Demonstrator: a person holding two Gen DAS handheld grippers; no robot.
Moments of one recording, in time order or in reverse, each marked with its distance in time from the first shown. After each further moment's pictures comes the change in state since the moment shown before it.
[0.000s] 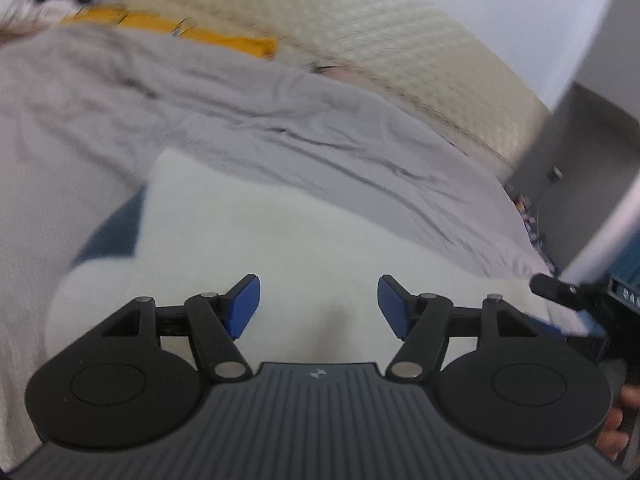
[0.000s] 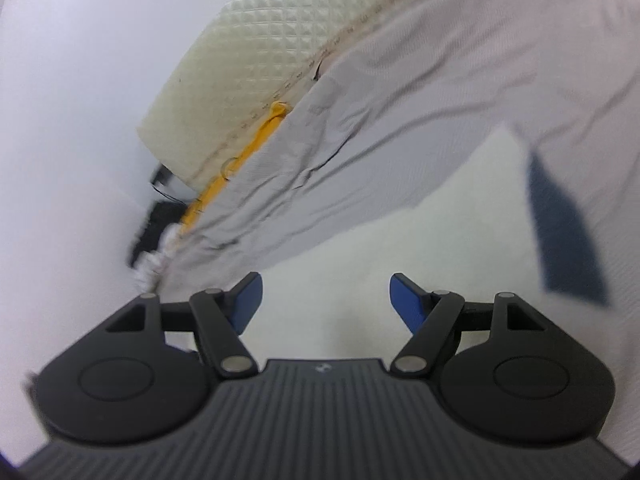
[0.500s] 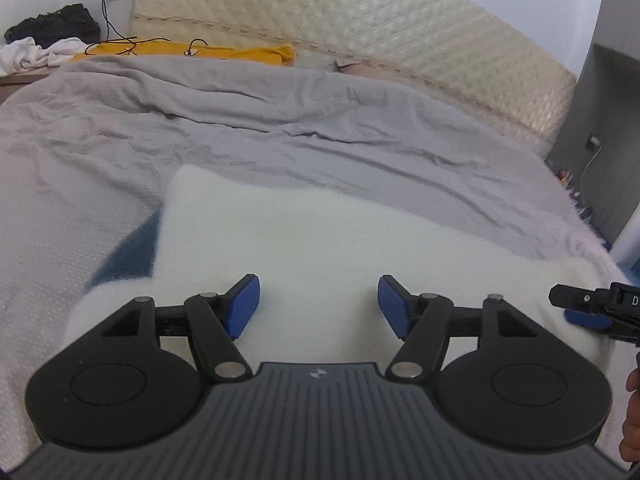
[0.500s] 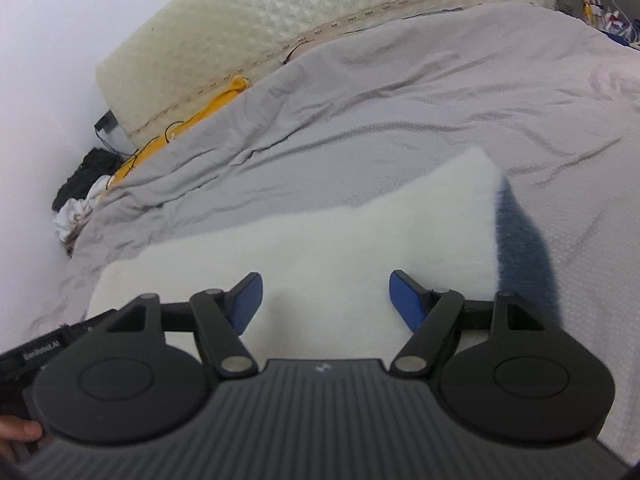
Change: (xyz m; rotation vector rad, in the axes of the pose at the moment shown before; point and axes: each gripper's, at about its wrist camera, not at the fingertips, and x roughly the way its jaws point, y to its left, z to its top) left arm 0.031 -0.002 -0.005 0.103 -0.002 0.156; right arm 0.033 -0.009 -0.013 -0.199 0.021 -0.200
